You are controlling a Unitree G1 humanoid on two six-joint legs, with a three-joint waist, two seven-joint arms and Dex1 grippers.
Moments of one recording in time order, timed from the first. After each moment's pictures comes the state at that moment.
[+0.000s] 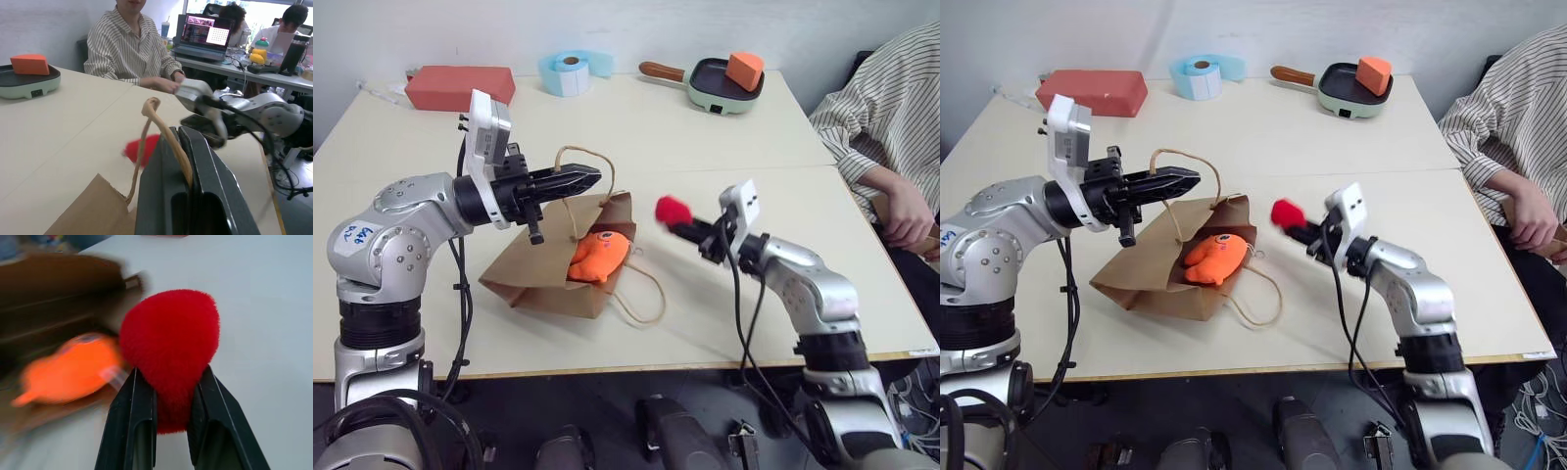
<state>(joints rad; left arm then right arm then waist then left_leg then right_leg) -0.73 0.68 0.16 -0.17 -0.78 0.82 -0.87 -0.51 -0.42 0.04 -0.13 0.52 0.67 0.79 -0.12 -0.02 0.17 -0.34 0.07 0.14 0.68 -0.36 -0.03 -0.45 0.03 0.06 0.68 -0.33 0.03</state>
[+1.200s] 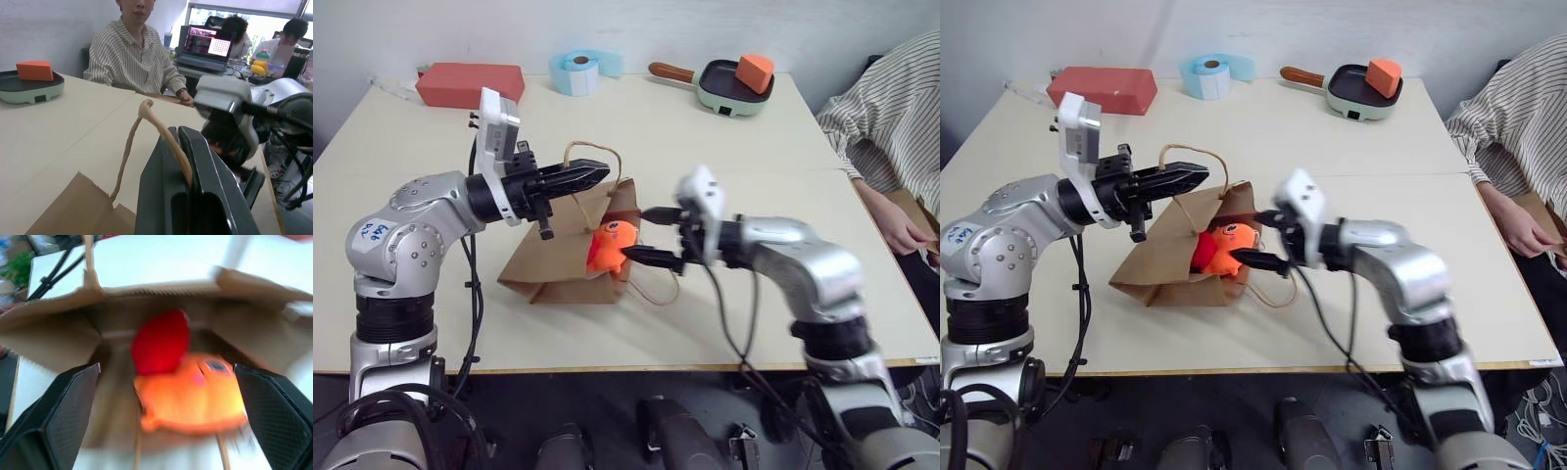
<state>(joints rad) -0.75 0.63 0.14 -0.14 -0.78 0.79 -0.86 -0.60 -0.48 -0.03 -0.36 0.54 1.05 0.82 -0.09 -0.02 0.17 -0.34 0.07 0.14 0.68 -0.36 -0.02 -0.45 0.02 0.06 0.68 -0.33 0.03</state>
